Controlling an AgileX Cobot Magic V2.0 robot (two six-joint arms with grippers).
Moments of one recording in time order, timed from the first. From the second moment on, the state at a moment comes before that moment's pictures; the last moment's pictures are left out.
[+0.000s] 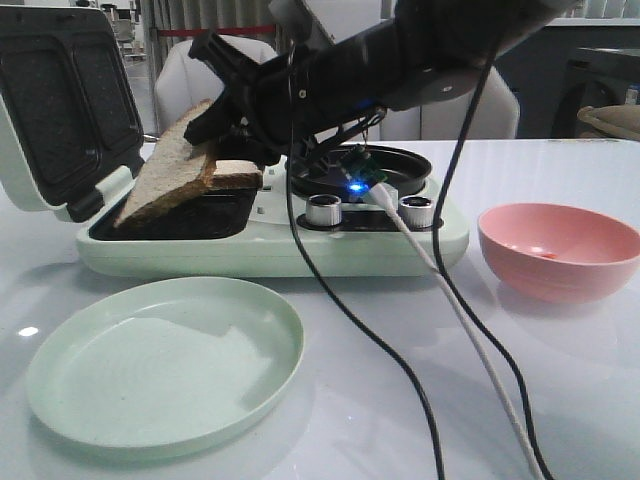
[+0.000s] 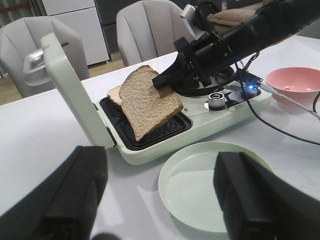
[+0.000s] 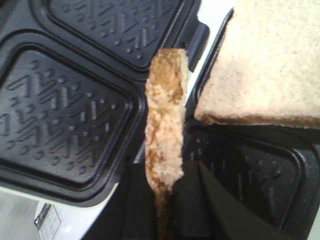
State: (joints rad) left arm -0.43 0.00 -0.36 -0.04 0.60 0.17; right arm 0.49 2.17 -1.56 1.80 0.52 -1.12
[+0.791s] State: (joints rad) left arm -0.43 0.00 -0.36 -0.04 0.60 0.17; right arm 0.50 2.11 -1.59 1.53 0.41 -1.05
